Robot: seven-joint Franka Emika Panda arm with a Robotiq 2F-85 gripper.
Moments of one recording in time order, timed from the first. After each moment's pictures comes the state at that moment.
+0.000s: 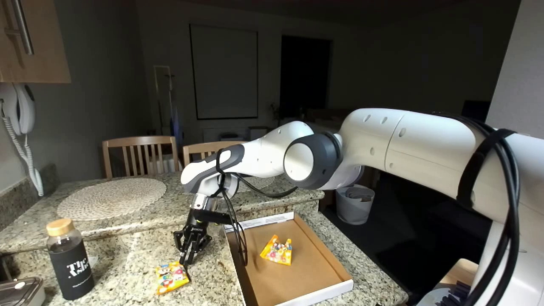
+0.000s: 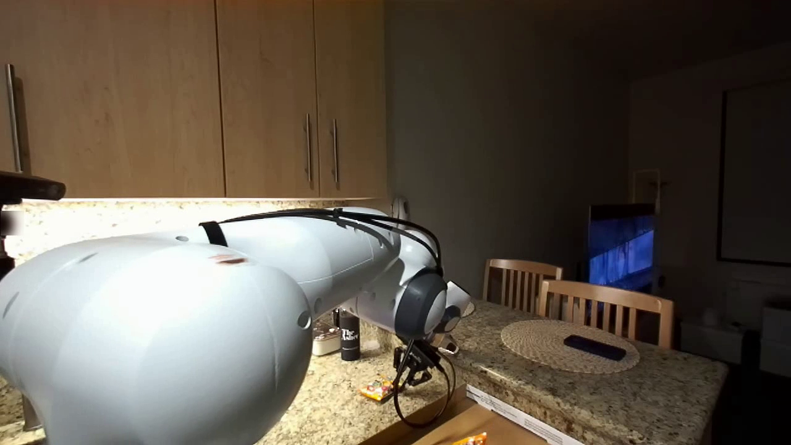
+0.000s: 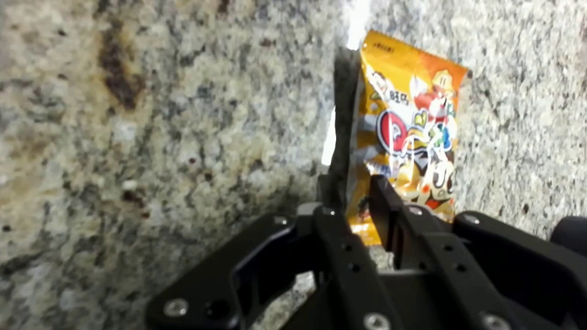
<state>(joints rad) 0.13 1.47 0.28 -0.73 0.27 1.99 0.00</state>
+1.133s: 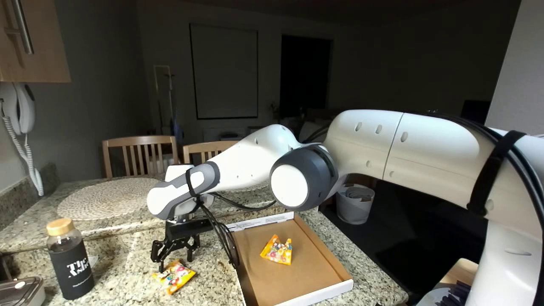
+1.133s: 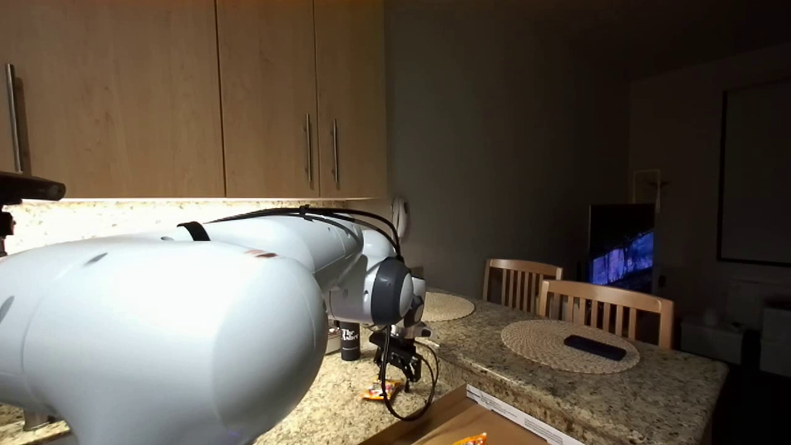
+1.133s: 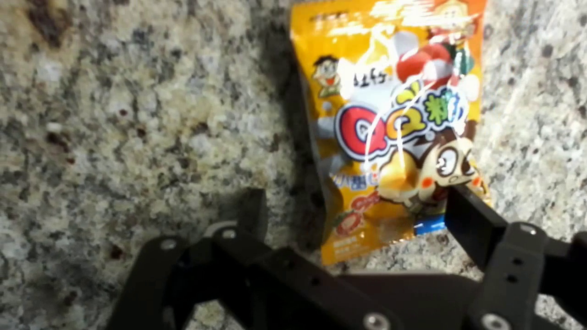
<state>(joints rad) 0.35 1.46 0.09 -0.70 0.13 2.12 0.16</state>
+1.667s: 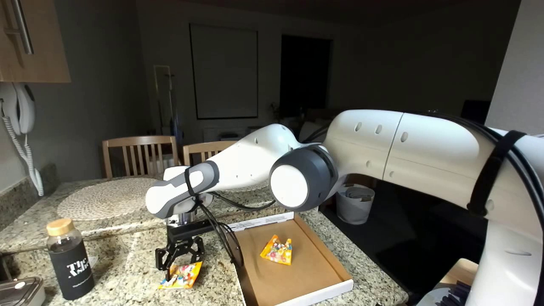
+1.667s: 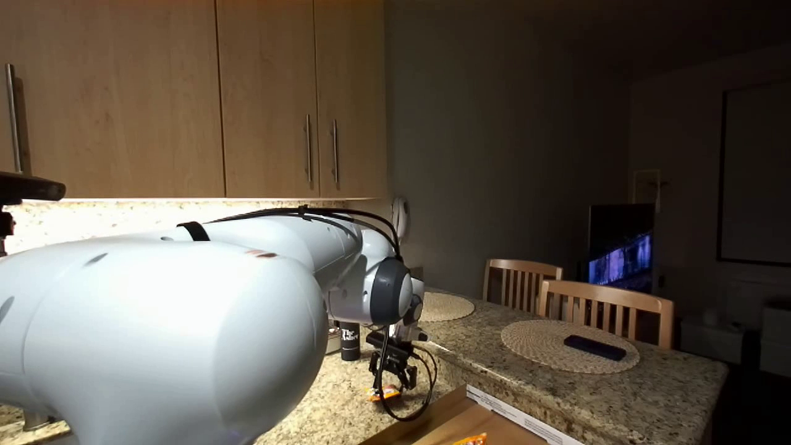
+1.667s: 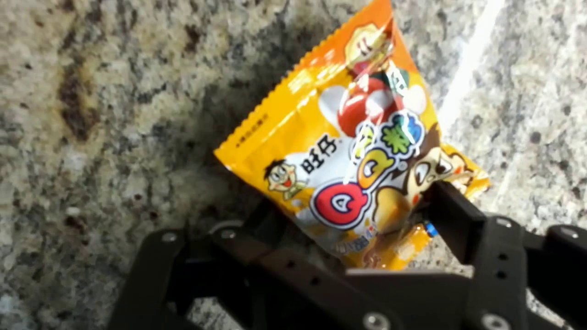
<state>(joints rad) 0.35 1.46 0.09 -0.69 0.13 1.97 0.16</state>
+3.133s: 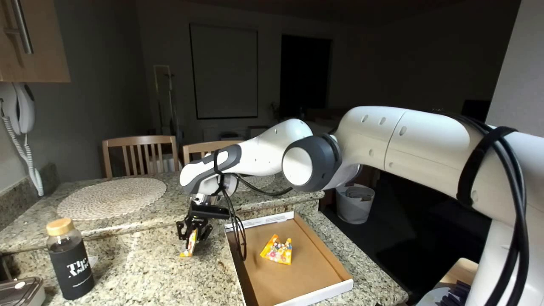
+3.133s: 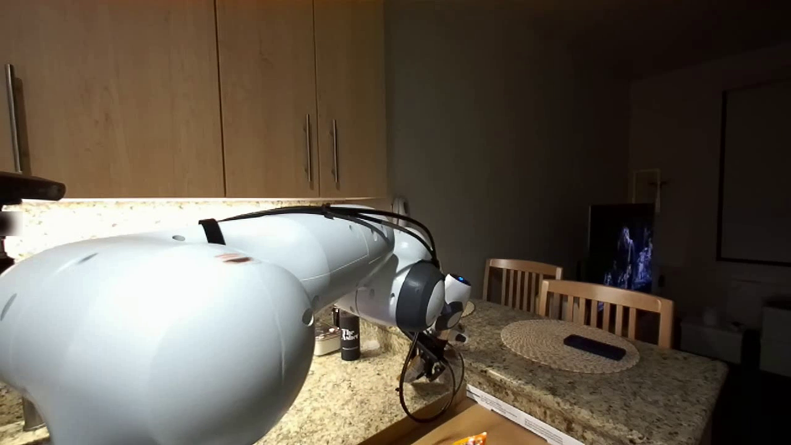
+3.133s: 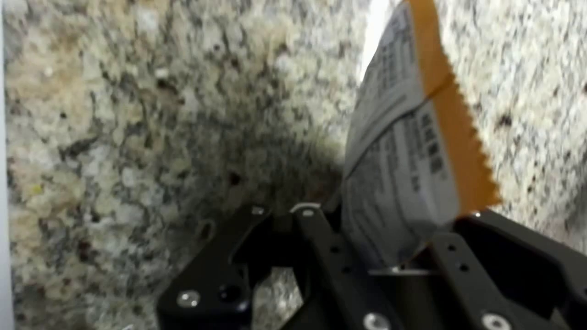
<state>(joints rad) 0.16 1.45 0.19 -0.72 0.27 2.19 0.15</state>
